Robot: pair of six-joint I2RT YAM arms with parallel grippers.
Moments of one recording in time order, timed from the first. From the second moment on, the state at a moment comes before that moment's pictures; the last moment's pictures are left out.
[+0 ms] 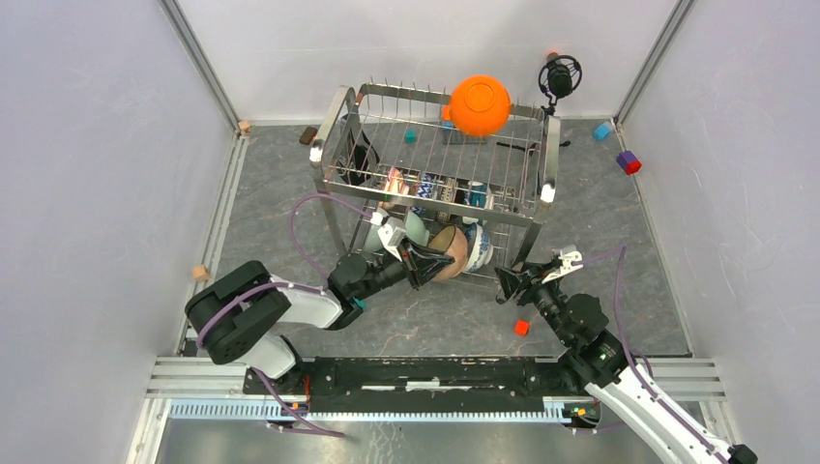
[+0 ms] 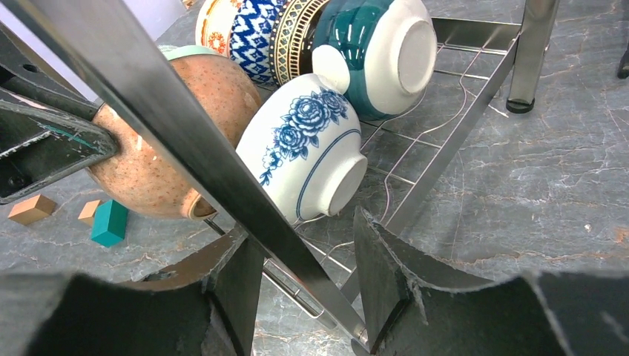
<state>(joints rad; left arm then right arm) -0.88 1.52 0.37 1.34 0.26 -0.46 0.68 0.12 0.06 0.04 0.19 0.34</state>
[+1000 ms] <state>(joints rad) -0.90 1.21 0.34 1.04 0.13 -0.46 0.68 0.11 0.09 -0.01 0.18 0.35</state>
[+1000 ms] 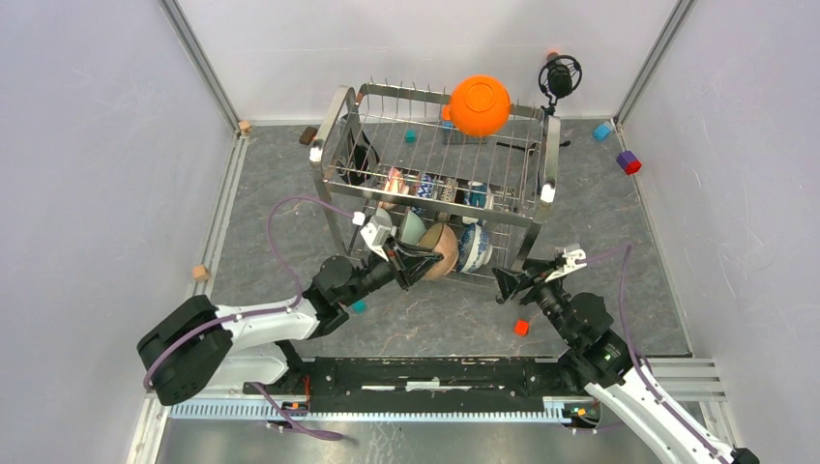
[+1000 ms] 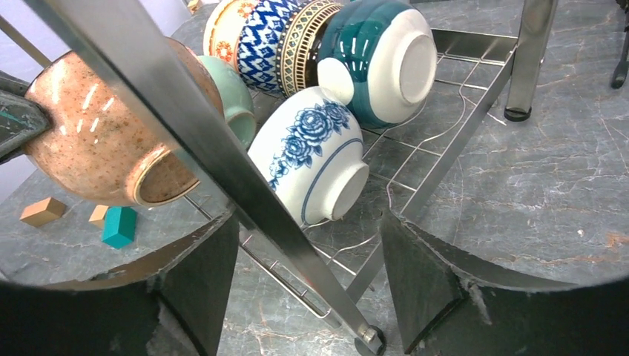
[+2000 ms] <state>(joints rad) -0.90 0.79 0.38 0.43 0.14 -0.49 0.68 0.09 0.45 -0.42 -0.03 0.22</state>
